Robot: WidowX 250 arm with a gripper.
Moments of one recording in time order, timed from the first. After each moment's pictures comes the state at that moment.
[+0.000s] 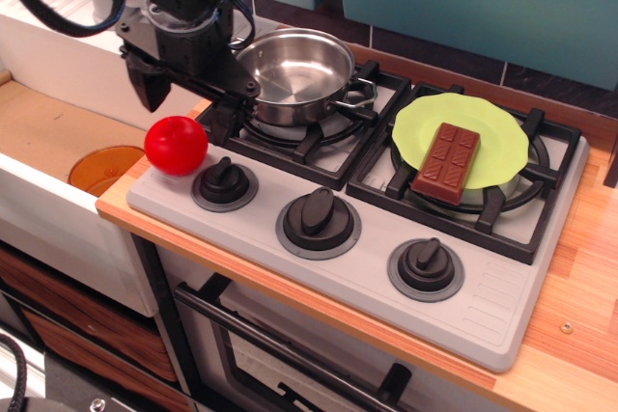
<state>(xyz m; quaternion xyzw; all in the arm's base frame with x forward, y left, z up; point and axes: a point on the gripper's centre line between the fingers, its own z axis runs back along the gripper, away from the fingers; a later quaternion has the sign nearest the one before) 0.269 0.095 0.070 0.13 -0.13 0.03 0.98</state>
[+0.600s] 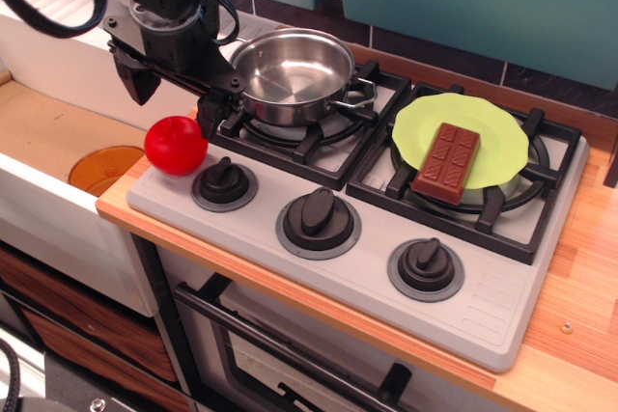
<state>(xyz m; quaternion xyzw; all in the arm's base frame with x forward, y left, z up) 0.269 0.110 0.070 0.14 -0.14 0.03 0.98</state>
